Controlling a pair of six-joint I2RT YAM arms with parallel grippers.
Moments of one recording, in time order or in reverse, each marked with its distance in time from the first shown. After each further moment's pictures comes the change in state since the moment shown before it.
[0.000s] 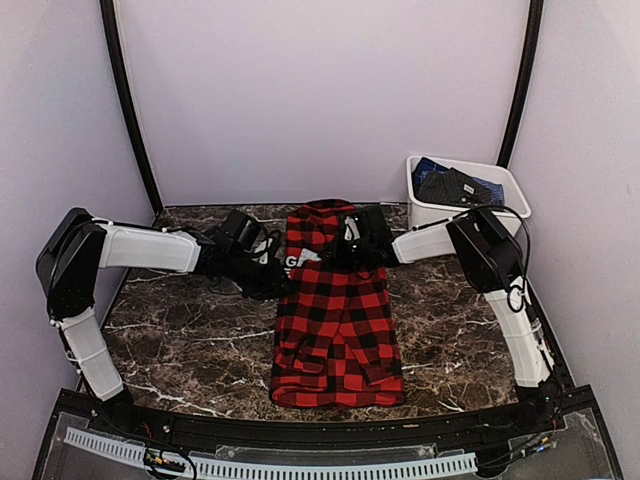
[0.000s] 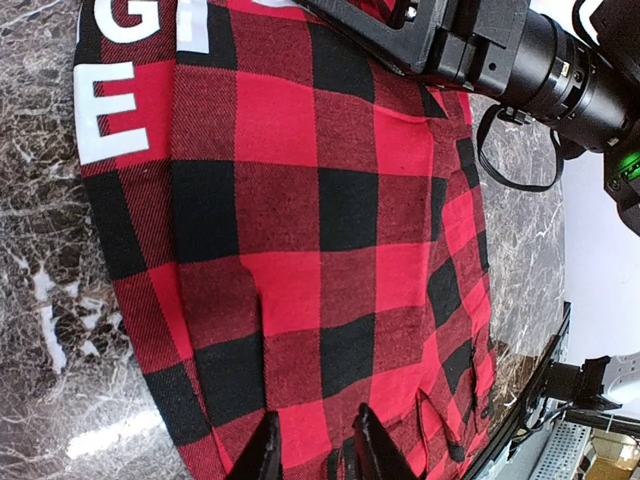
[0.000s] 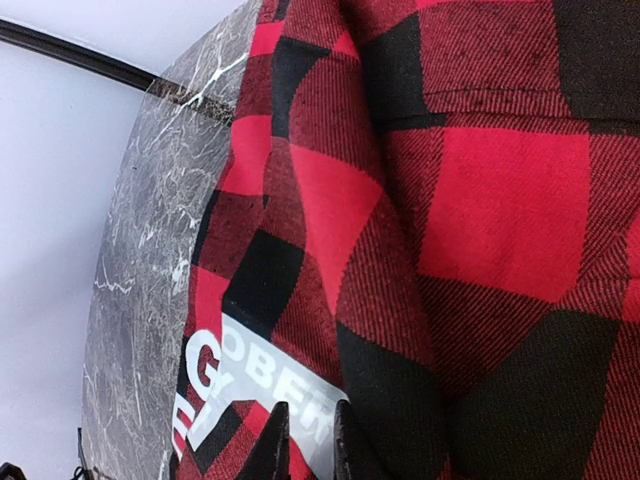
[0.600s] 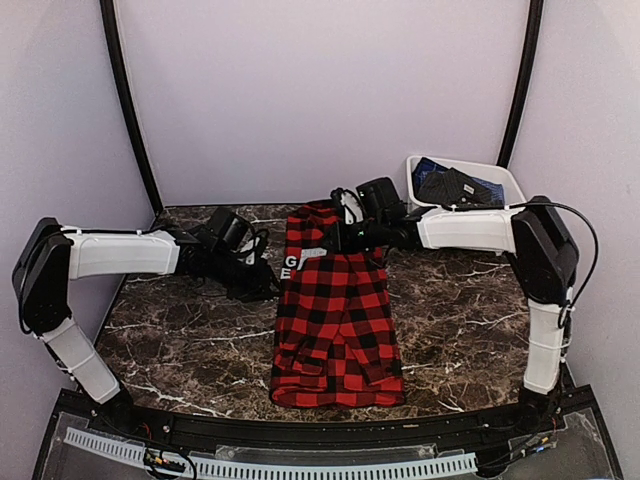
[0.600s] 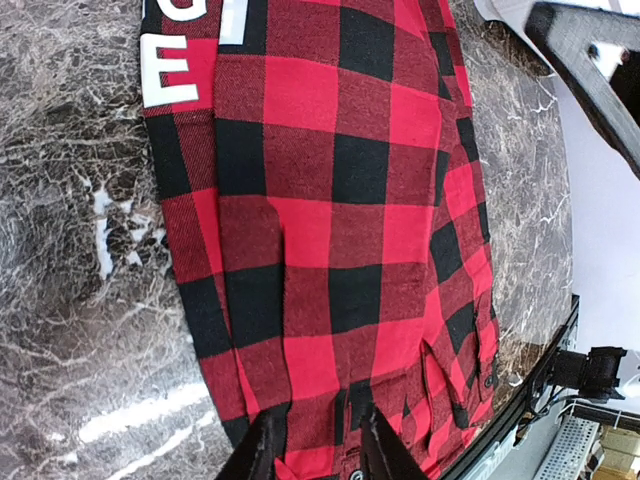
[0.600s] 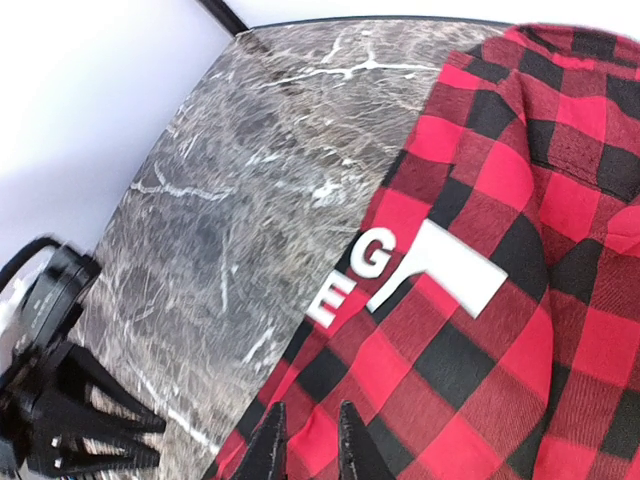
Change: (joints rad) left arm -0.021 -0.172 -0.065 -0.136 -0.061 -0.002; right arm 0.120 -0.457 -0.207 -0.267 0.103 -0.294
